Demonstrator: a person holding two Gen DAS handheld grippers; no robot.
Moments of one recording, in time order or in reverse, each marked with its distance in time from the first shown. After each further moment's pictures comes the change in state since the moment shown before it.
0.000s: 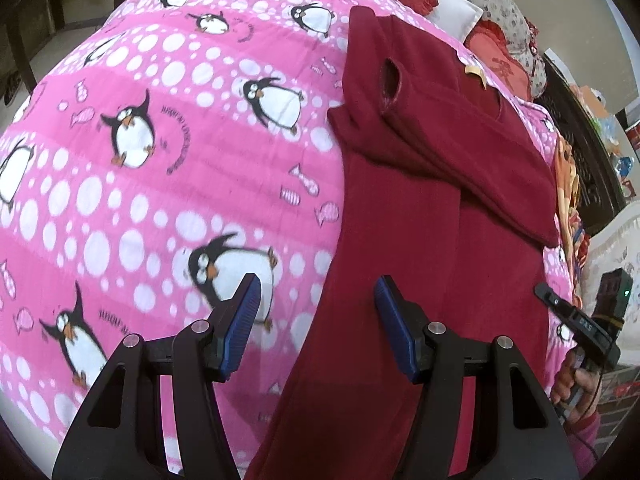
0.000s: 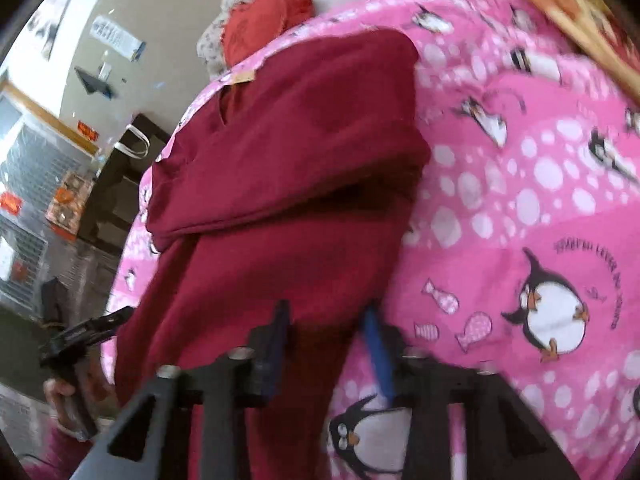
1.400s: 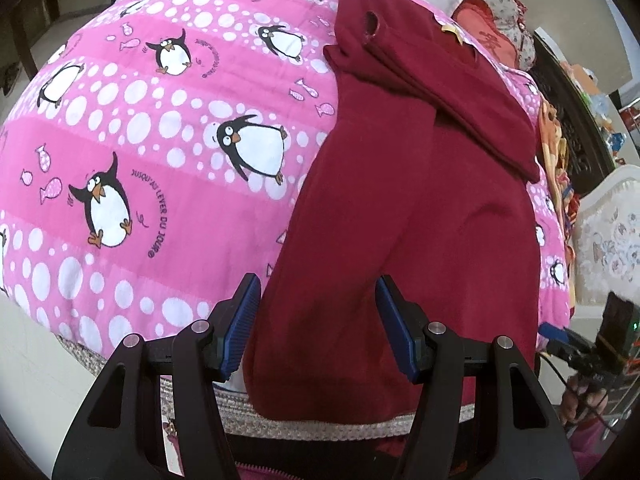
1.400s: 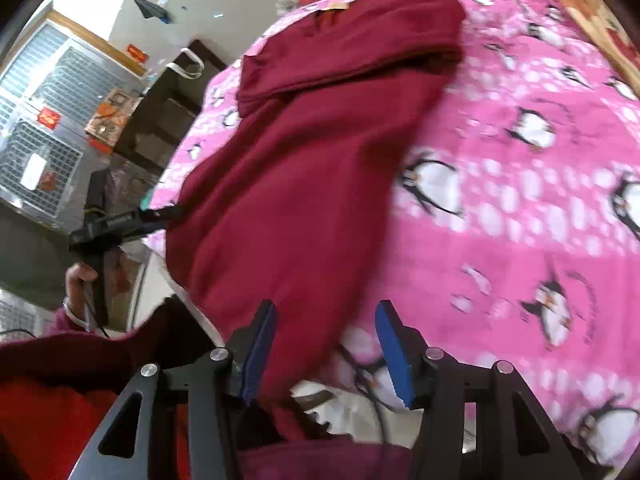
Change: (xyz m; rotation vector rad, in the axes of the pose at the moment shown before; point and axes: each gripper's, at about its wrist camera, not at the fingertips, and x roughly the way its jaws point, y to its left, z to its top) left arm -0.037 0.002 -0.074 0.023 0.073 -0.018; right arm -0.065 0.029 -0.107 -0.141 0.212 0.151
